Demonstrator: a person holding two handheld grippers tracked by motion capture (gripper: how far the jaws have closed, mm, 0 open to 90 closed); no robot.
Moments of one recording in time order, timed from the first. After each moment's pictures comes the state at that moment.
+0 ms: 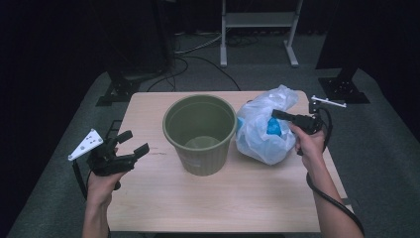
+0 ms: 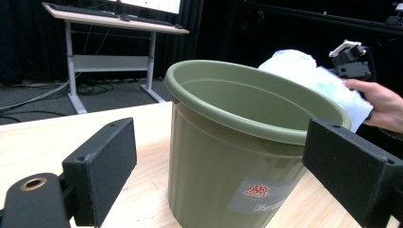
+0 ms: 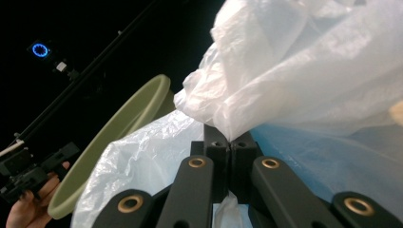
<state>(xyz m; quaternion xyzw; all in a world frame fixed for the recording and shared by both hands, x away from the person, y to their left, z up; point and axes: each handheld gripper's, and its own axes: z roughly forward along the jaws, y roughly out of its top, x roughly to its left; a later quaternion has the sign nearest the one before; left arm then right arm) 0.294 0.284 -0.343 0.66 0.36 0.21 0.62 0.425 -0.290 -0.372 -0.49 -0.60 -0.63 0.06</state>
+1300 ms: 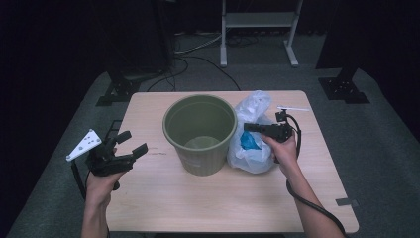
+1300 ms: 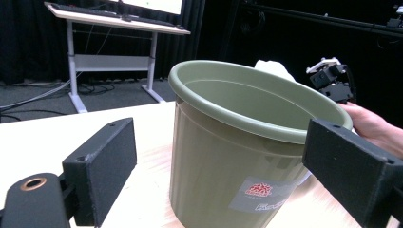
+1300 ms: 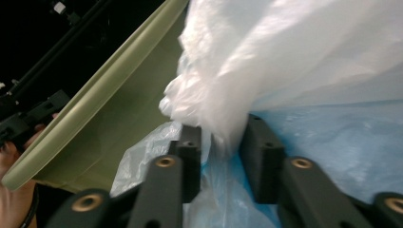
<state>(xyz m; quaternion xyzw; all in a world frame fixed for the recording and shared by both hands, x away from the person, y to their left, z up) 0.295 0.287 -0.344 0.66 0.36 0.20 0.62 0.430 -0.219 -0.400 -0.44 -0.67 -0.59 0.09</state>
